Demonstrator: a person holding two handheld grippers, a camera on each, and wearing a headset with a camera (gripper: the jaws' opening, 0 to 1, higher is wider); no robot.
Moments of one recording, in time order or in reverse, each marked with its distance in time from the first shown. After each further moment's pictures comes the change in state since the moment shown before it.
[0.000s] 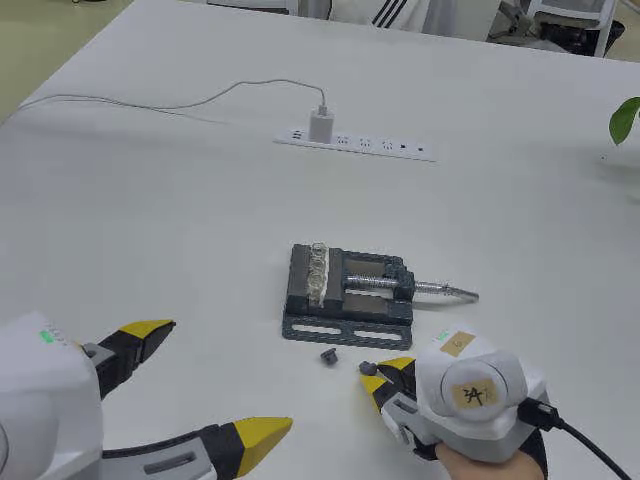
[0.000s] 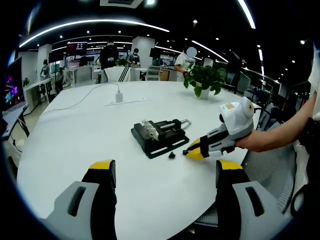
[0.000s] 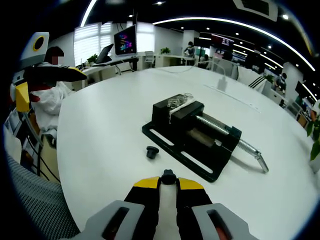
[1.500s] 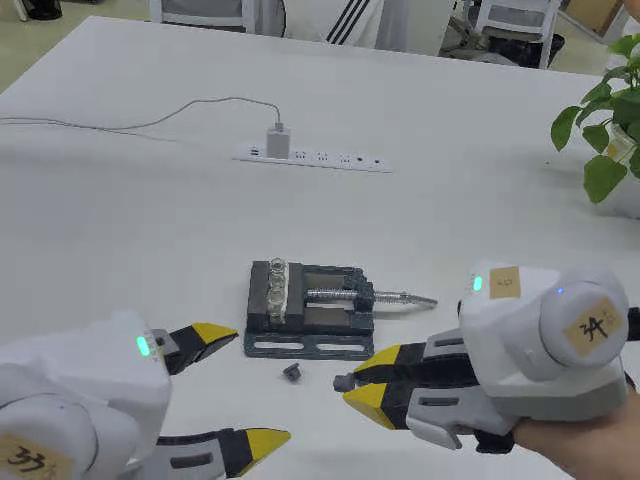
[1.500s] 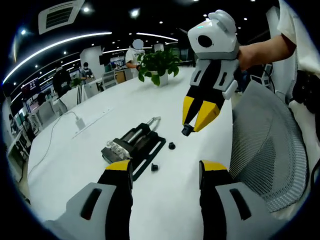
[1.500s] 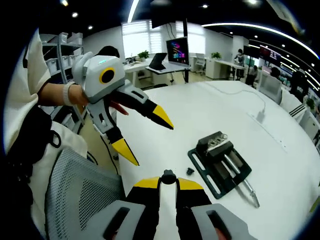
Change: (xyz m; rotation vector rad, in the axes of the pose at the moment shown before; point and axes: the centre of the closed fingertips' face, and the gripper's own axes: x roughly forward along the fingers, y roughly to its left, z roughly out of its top) left arm 0.046 -0.051 0.004 0.422 0.076 -0.281; right arm -0.100 0.043 0.061 -0.235 0.014 0.401
